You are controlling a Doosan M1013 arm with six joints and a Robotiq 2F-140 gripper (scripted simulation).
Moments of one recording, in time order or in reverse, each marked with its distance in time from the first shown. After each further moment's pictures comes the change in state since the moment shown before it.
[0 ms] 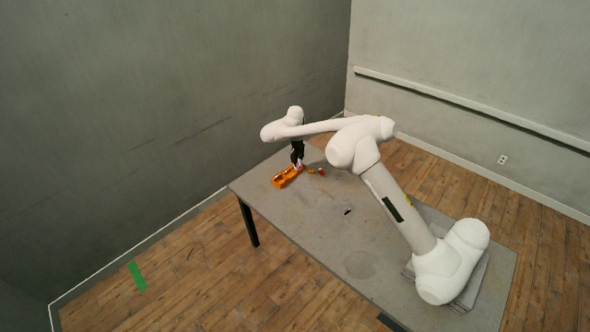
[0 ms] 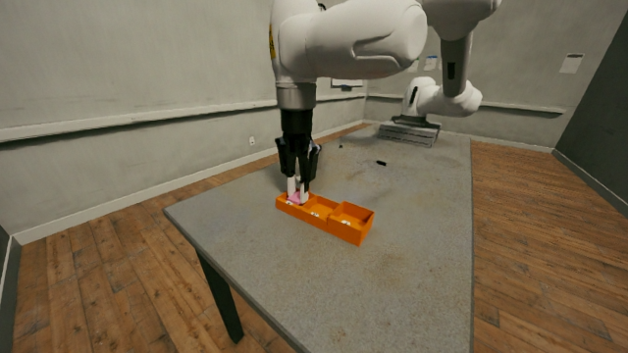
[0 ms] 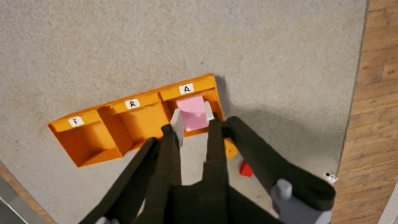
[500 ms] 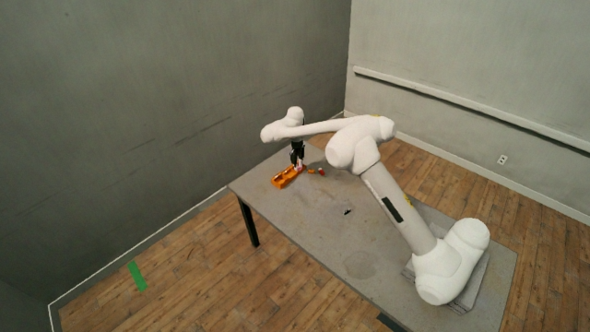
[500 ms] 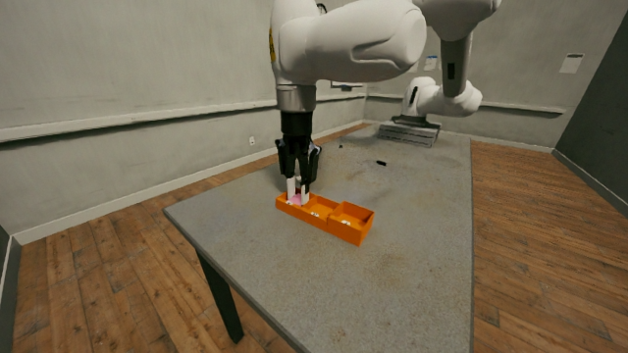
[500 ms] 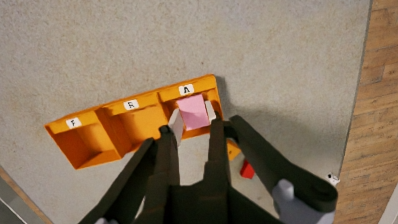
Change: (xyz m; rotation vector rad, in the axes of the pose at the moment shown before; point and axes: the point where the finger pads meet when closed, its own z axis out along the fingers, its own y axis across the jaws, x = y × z) arm 0.000 0.000 0.005 0.000 0.000 0.000
